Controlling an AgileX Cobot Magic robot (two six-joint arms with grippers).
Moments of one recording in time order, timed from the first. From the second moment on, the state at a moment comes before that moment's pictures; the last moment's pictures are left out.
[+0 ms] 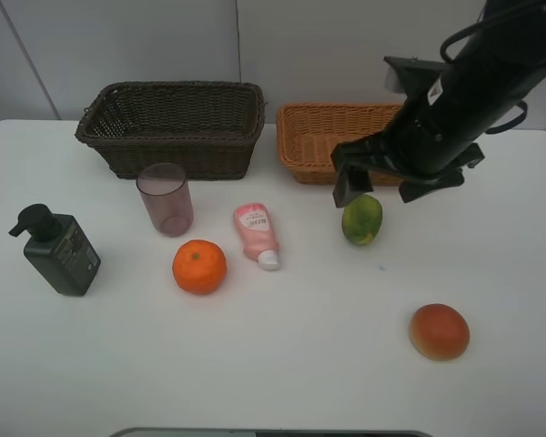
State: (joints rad) left arm 0.01 -0.01 -0.50 -0.14 1.06 0.06; right arm 0.50 1.55 -1.00 0.02 0.77 0.22
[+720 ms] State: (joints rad) left arm 0.01 -0.01 -0.50 -0.14 1.06 0.06; right arm 0.50 1.76 -1.21 -0.13 0.92 0.38
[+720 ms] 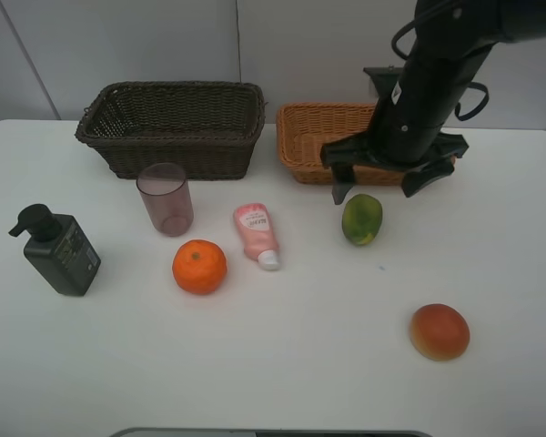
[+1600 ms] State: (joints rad) left arm 0.01 -0.01 -0.50 -0.14 1.06 0.06; right arm 0.47 1.98 -1.30 -0.18 0.84 0.54
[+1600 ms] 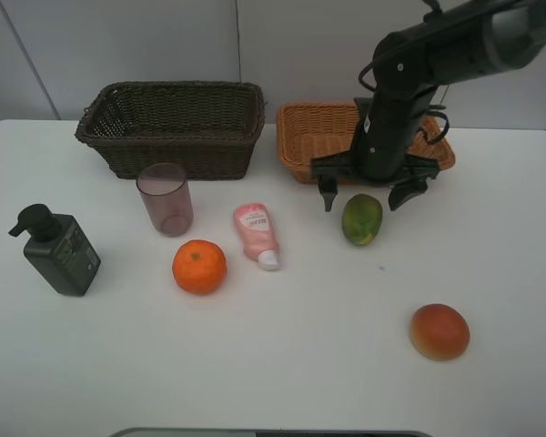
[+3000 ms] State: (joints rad) left arm 0.01 -0.01 -0.50 -0.14 1.06 0.06; right arm 0.47 2.11 -1.30 -0.23 0.79 0.62
